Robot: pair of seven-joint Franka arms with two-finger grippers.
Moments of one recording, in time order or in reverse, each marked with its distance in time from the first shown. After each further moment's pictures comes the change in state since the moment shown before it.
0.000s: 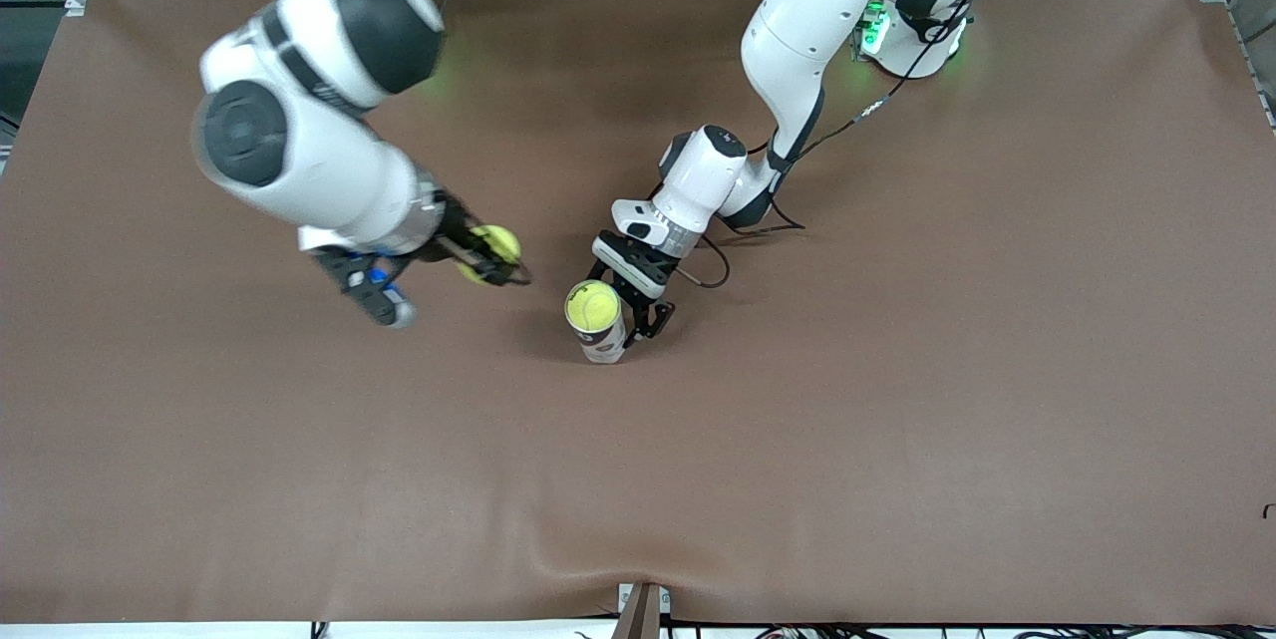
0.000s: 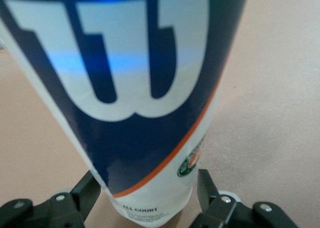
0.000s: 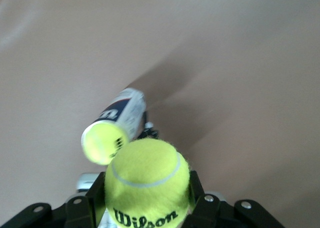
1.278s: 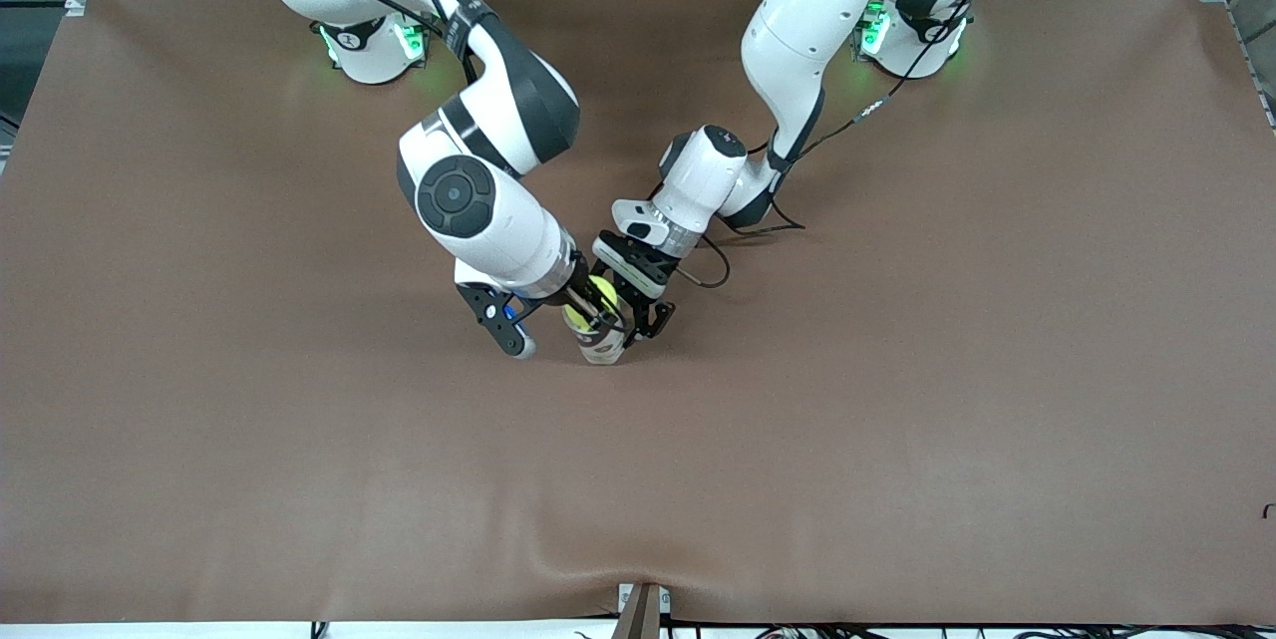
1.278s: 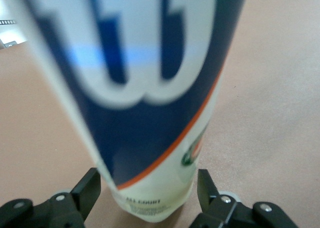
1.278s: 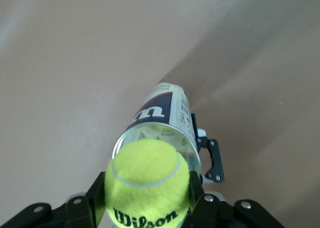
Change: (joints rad) left arm 0.000 0.000 0.000 -0.001 0.000 0.000 0.000; right arm 0.114 0.208 -0.016 0.012 -0.052 0.275 0.162
